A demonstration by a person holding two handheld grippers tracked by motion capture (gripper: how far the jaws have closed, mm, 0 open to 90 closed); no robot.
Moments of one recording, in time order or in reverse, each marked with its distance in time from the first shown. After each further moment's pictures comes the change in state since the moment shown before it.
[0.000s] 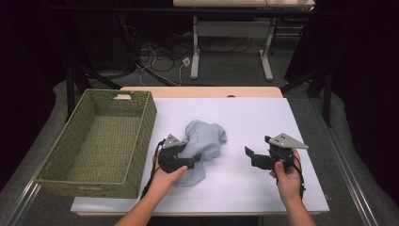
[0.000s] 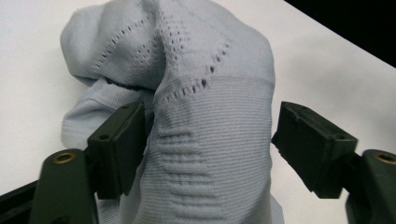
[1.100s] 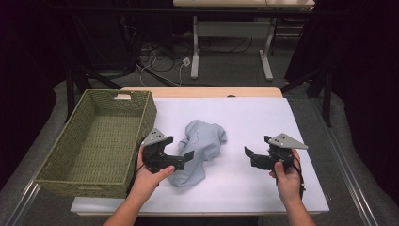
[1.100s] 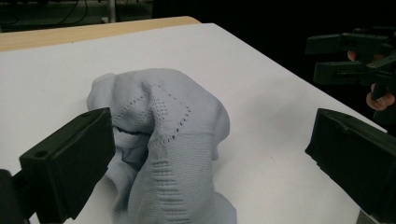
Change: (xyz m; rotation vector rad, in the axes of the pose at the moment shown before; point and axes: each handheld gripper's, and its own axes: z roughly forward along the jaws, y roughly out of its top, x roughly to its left) left arm -0.011 0.030 -0.068 -0.116 -0.049 0.016; right arm 0.003 0.002 -0.001 -0.011 0.001 -0.009
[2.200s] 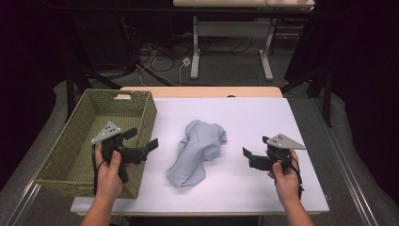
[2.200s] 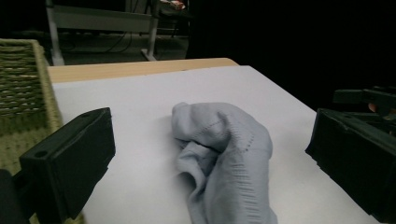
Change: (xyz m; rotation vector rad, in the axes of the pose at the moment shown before) left arm 0.050 0.006 -0.081 -0.142 0.116 -0.076; right arm 0.005 0.000 0.001 0.007 0.008 -0.013
